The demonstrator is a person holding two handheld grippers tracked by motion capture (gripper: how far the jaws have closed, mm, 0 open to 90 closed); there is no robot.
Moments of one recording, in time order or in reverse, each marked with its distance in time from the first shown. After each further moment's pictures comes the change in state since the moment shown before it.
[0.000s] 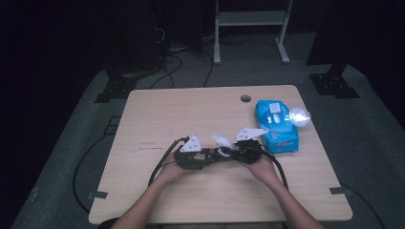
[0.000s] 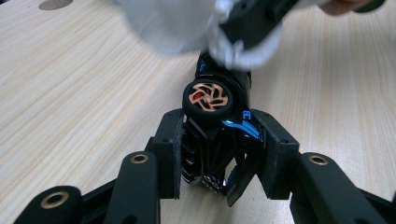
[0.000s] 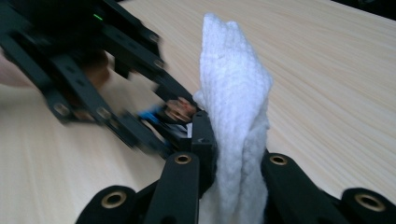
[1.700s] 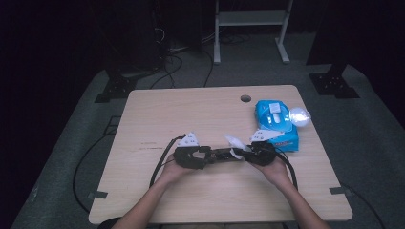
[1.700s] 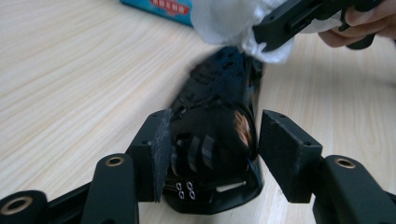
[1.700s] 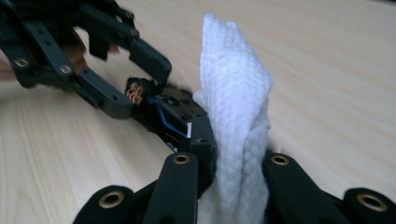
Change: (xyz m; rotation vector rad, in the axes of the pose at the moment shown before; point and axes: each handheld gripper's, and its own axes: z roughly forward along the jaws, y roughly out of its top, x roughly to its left) left arm 0.002 0.000 -0.003 -0.045 -0.033 -0.172; right arm -0.020 -0.024 -0.030 0.013 -0.038 0.073
